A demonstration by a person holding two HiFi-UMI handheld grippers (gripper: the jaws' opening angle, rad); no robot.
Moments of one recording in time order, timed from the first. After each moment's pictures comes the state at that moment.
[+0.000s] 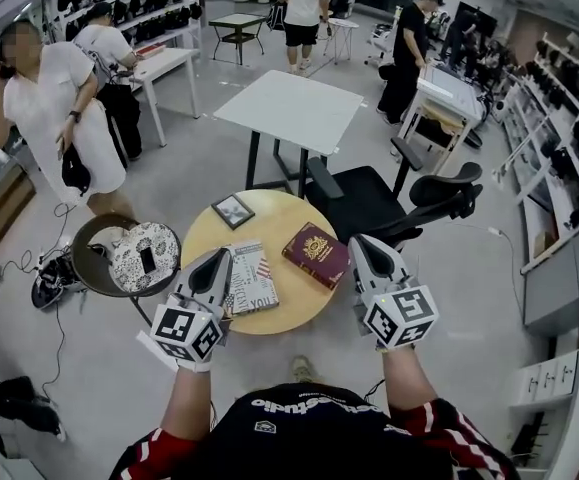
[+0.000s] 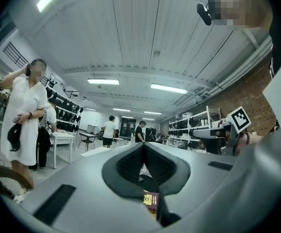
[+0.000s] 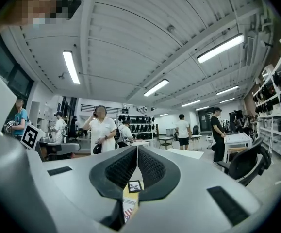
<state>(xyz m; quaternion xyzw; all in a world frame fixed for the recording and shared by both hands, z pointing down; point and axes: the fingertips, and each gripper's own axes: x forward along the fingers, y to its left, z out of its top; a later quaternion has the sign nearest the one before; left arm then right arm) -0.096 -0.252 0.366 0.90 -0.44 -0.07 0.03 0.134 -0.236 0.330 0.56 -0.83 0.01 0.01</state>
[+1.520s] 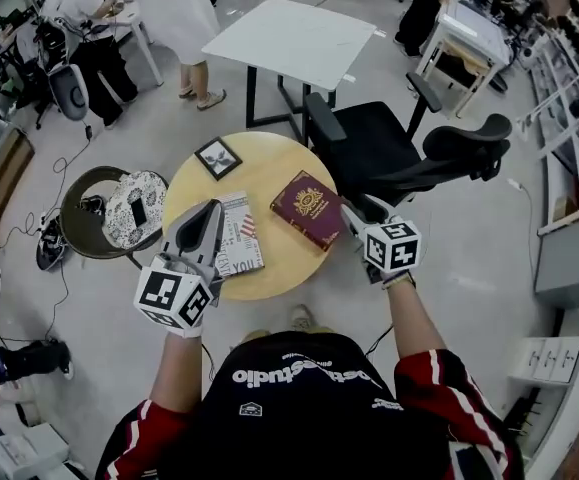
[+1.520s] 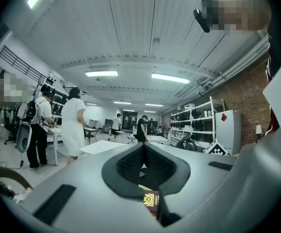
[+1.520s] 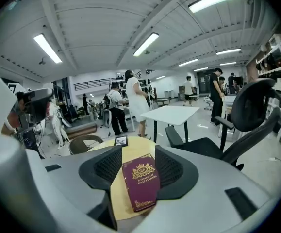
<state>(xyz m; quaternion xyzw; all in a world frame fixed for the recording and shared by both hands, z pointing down) -0.021 -0.319 0.400 0.89 -0.45 -0.03 0.03 0.248 -0.359 0.554 0.53 -0.82 0.19 0.15</state>
